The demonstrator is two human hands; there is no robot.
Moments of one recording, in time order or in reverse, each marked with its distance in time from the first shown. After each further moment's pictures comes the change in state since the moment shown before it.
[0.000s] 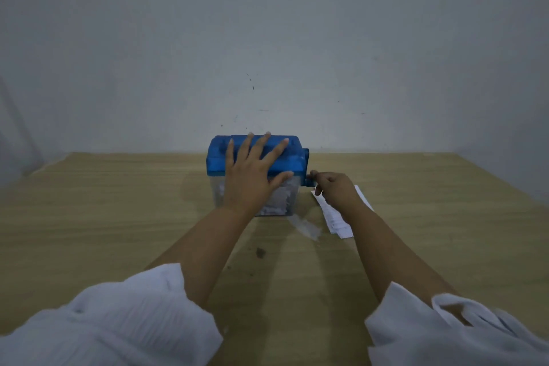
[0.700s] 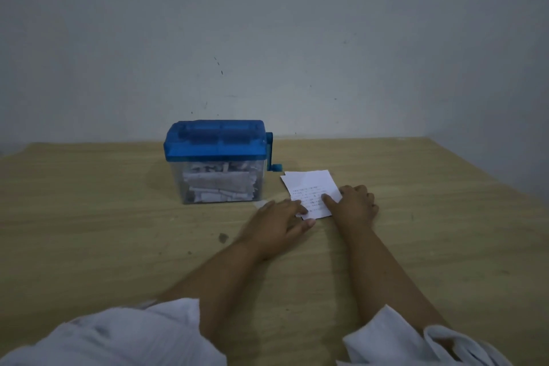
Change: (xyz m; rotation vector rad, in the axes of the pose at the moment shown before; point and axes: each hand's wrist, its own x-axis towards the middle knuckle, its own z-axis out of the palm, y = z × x) left_hand -0.060 0.099 0.041 -0.495 -0.540 0.051; right_hand -0.035 0.074 -0.053 -0.675 0.296 0.227
